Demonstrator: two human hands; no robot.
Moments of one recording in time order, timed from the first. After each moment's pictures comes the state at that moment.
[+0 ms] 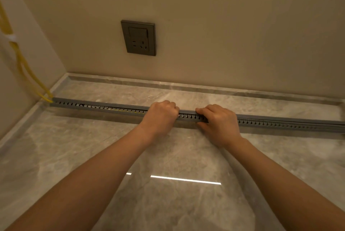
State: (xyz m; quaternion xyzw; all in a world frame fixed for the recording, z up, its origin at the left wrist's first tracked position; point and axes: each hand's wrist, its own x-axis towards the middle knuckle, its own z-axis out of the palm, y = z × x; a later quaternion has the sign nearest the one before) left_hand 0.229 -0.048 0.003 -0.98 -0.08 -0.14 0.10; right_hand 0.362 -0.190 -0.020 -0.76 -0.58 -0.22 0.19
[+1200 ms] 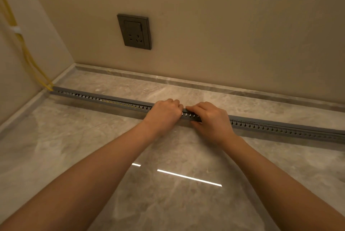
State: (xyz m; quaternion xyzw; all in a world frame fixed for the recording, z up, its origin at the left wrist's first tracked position) left_hand 0.256 -0.101 0.011 -0.98 -0.16 -0.04 0.14; right_hand 0.389 -0.205 -0.027 -0.70 -0.65 -0.16 0.25
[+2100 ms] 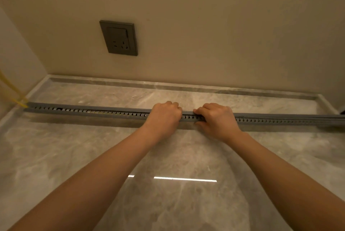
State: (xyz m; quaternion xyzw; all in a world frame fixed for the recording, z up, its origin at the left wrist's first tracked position) left_hand 0.264 -0.097 0.016 -0.99 -0.13 -0.05 0.09; right_hand 0.393 -0.222 -0.011 -0.76 -0.60 -0.20 0.15
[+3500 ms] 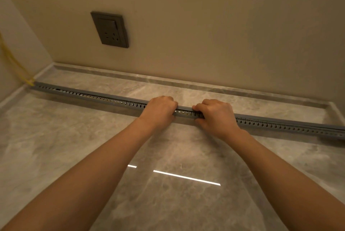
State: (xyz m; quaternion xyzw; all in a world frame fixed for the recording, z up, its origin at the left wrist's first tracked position) left_hand 0.305 -0.126 0.011 -0.98 -0.22 -0.02 0.02; right_hand 0.442 -0.248 -0.012 -0.74 -0.63 -0.18 0.17
